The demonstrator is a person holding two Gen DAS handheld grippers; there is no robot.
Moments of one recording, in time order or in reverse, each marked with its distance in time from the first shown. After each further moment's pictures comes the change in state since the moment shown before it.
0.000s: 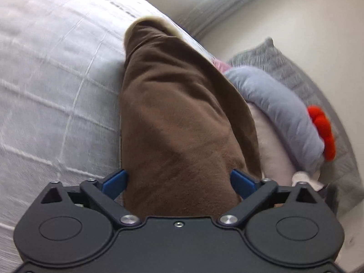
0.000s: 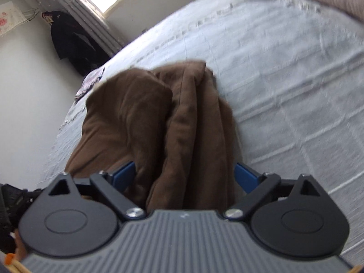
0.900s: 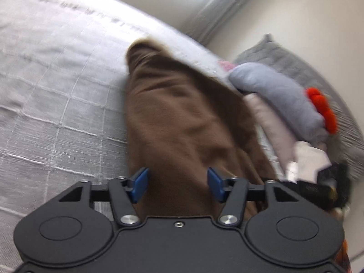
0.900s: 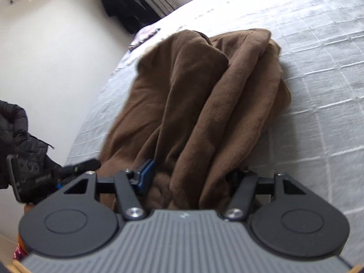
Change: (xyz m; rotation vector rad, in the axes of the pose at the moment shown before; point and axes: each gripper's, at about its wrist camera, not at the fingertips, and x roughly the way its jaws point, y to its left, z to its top) left arm -0.202 -0.012 -0.081 0.154 -0.044 0.085; right arm -0.043 0.122 -0.141 -0.162 0.127 0.194
